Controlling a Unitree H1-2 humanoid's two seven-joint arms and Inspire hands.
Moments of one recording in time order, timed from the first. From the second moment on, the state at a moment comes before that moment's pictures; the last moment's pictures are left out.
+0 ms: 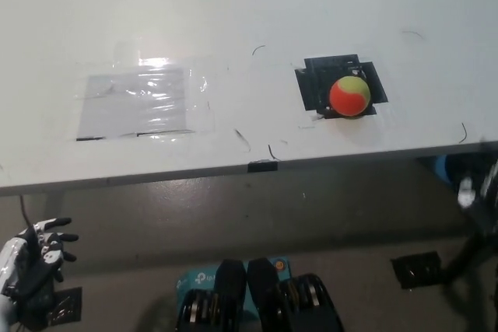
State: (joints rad) left_arm -0.01 0.34 0.17 0.02 -0.12 0.15 -0.13; right_arm -0.24 -0.18 -0.15 0.15 -0.06 -0.14 -0.10
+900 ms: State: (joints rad) left_arm -0.01 0.34 0.16 0.01 -0.12 0.17 -0.13; right_arm -0.73 -0.35 0.28 0.24 -0.27 0.20 0.13
